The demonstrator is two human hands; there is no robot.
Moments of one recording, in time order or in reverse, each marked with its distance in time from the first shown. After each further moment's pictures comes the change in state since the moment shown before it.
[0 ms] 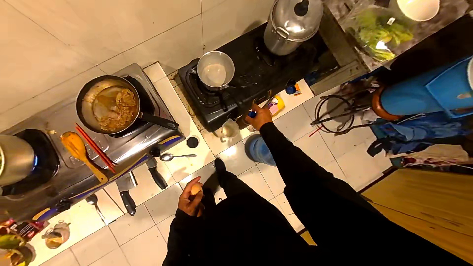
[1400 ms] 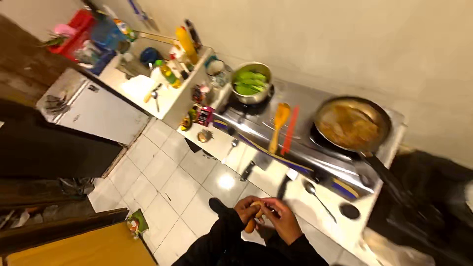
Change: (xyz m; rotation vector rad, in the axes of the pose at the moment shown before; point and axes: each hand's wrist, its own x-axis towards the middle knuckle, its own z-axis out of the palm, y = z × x) left_hand -0.139 0.001 -0.168 -0.566 0.435 -0.066; right_hand -0.318 -0.267 0.246 0.487 -0.834 -0.808
